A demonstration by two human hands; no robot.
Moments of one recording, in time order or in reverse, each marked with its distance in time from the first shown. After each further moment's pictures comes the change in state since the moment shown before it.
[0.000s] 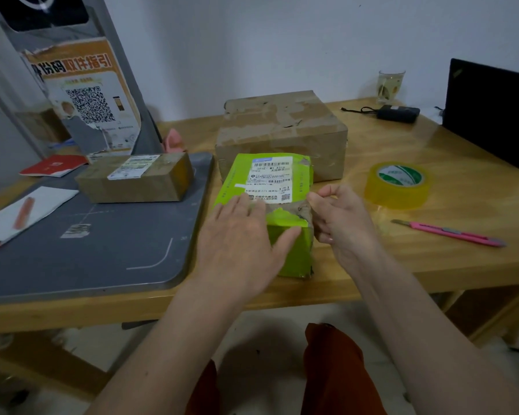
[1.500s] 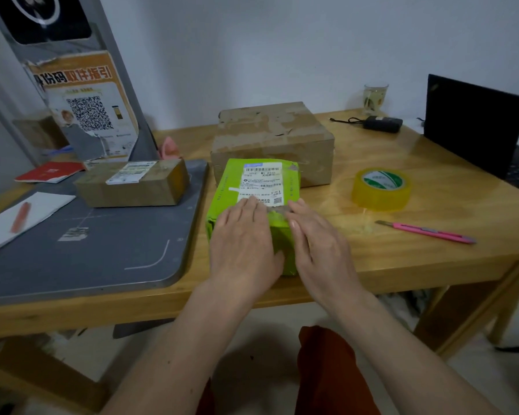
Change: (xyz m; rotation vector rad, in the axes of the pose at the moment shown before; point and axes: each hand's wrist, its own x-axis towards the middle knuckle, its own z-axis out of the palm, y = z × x) left_hand -0.006 0.014 0.013 -0.053 0.050 0.029; right_hand -0.043 0.033 -0.004 -0.842 0.050 -0.771
